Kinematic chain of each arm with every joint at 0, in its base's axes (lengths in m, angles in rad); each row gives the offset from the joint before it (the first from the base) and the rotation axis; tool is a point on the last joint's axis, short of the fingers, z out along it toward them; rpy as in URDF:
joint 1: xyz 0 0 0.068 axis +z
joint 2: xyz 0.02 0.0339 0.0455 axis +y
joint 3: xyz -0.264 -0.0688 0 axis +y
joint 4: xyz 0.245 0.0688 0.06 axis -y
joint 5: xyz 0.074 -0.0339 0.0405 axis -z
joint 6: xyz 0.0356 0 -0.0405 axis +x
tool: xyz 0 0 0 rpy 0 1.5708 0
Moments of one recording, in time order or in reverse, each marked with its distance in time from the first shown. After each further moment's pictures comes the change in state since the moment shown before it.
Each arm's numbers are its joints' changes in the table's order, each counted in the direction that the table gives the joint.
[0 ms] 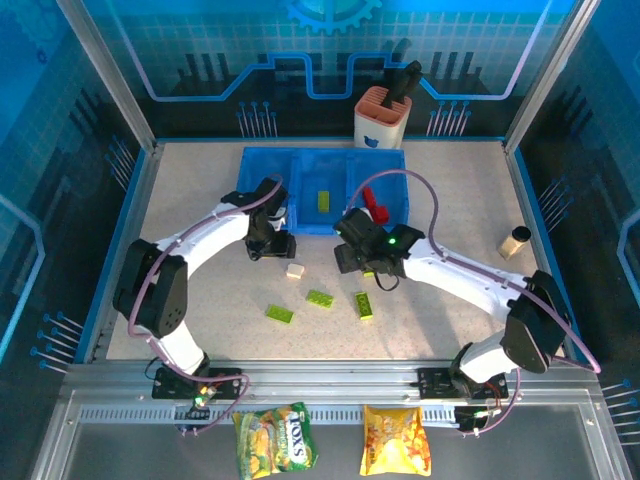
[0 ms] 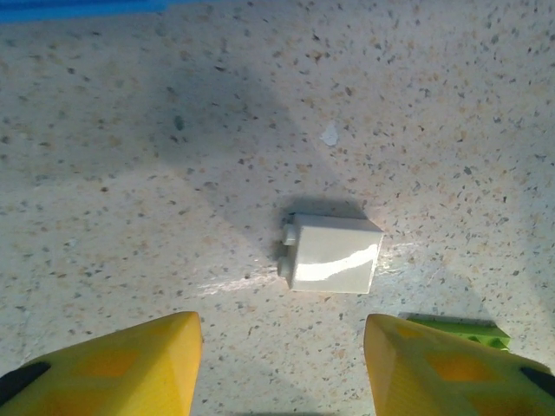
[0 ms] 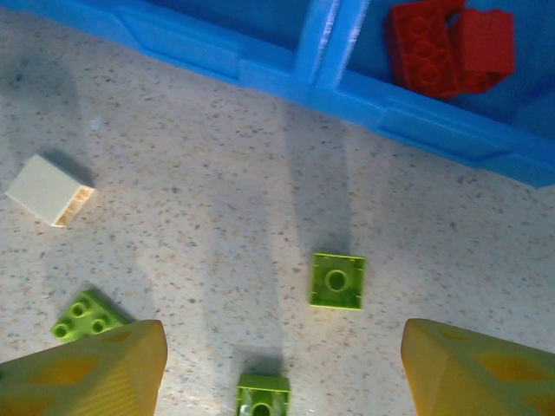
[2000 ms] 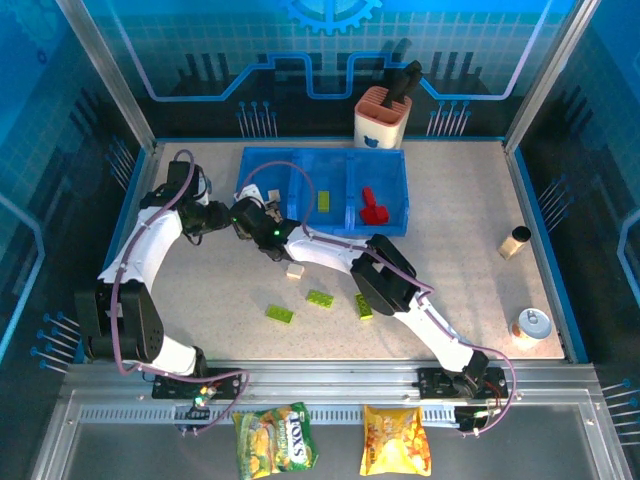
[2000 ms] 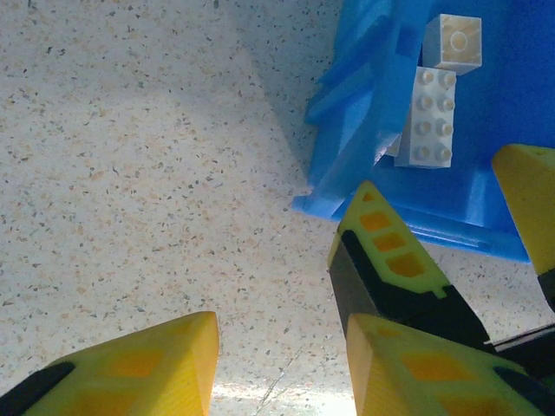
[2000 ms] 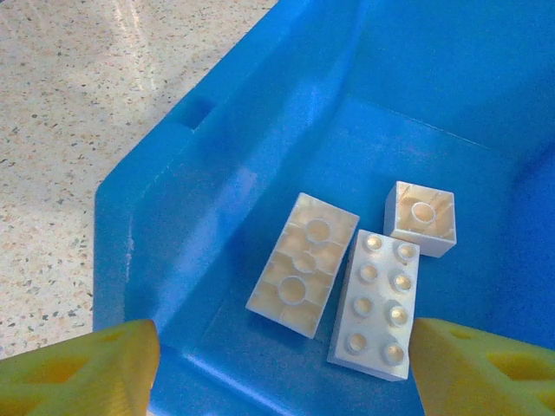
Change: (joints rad) left arm 0.468 -0.238 0.077 0.121 -0.004 0.080; right arm 0.157 1.002 -0.909 0.525 0.200 -0.193
